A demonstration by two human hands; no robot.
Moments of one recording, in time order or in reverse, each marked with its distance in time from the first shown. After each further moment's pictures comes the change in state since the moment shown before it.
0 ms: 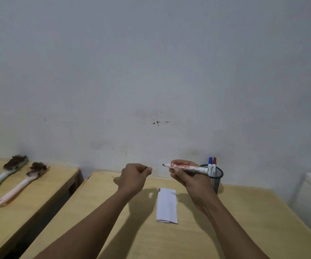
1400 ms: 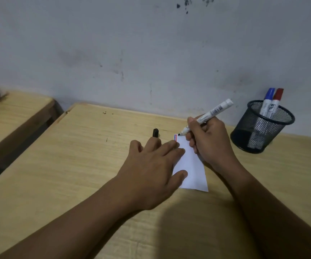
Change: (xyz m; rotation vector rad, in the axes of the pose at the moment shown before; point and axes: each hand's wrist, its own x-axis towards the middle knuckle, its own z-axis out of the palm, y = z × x) left_hand -0.025 -0.086 0.049 0.756 -0.405 0.660; right_hand 0.062 0.128 -0.009 -0.642 0.089 0.086
